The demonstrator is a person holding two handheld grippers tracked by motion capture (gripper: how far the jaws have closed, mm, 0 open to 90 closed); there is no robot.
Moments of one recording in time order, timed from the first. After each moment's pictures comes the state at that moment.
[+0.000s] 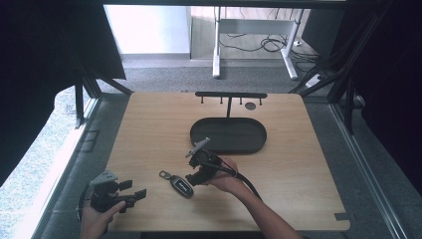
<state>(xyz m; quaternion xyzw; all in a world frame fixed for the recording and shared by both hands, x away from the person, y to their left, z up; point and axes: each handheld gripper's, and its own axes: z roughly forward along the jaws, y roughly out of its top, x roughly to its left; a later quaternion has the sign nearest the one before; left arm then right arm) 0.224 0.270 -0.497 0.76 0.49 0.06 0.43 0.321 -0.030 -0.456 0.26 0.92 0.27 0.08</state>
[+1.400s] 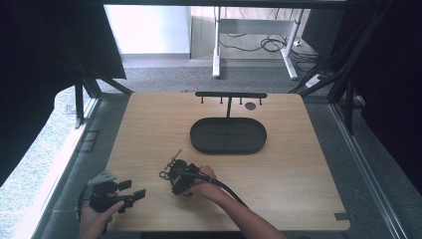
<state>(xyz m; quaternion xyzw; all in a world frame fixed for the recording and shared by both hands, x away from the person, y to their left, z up) 0.223 0.273 -0.496 0.75 0.50 0.06 0.43 0.321 0.032 -0.511 0.24 0.95 0.20 0.04</state>
